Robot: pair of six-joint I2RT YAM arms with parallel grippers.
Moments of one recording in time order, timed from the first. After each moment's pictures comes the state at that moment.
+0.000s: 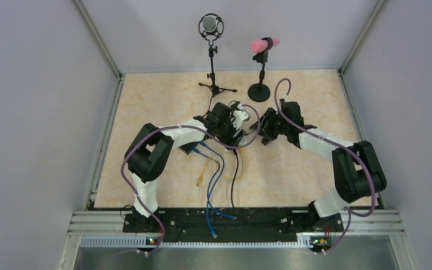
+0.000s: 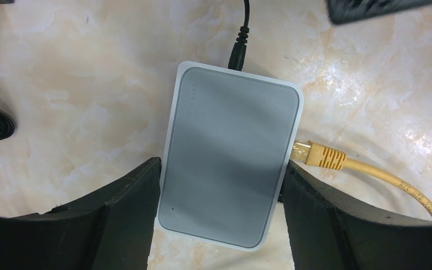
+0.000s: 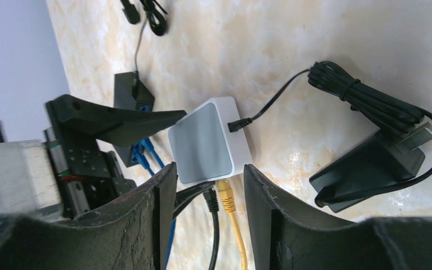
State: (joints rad) left arm -0.68 1.93 1.25 -0.20 0.25 0.21; right arm 0.31 1.53 0.82 0.05 -0.34 0.85
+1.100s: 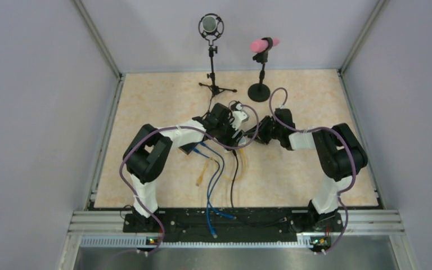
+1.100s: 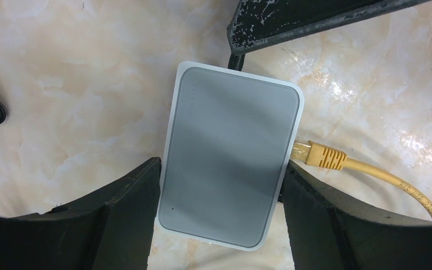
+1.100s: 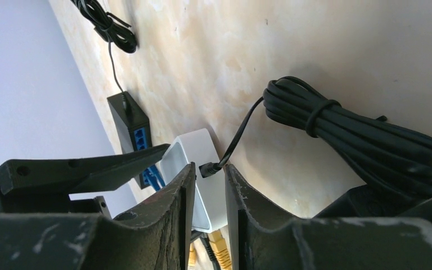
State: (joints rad) left arm -0.68 1.91 1.23 -0.20 0.25 0.18; right arm 0.33 1.79 0.77 0.35 -0.40 1.09
